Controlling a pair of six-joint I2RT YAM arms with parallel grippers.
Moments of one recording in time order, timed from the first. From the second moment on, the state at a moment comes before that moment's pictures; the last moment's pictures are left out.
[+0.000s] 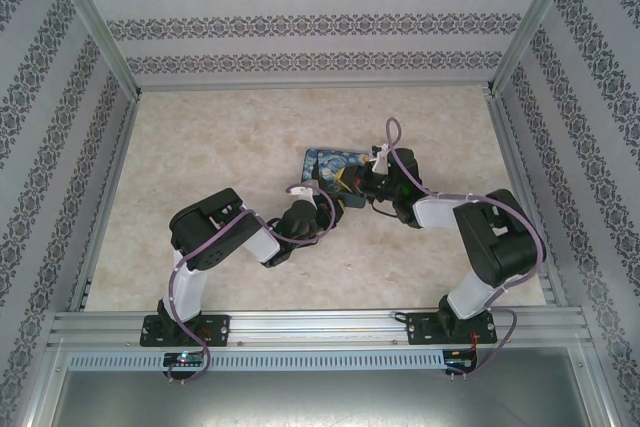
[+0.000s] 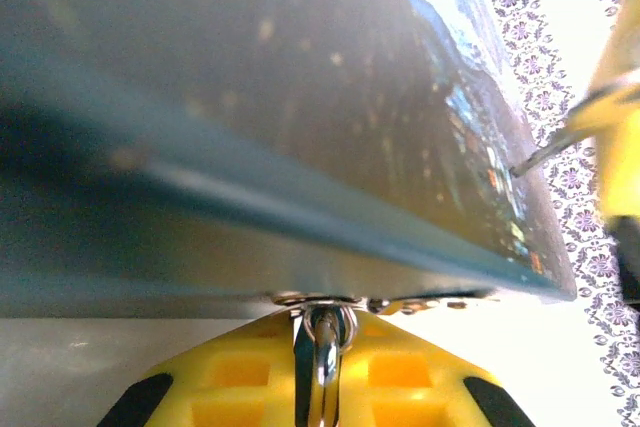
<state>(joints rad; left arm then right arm) -0.83 2.03 0.68 1.00 -0.10 -1.06 0.37 1.62 0.65 0.56 -0.62 1.13</state>
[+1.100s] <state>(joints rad) -0.67 1.72 0.52 0.66 0.22 -1.11 0.56 1.25 0.24 0.53 -0.47 1.13</state>
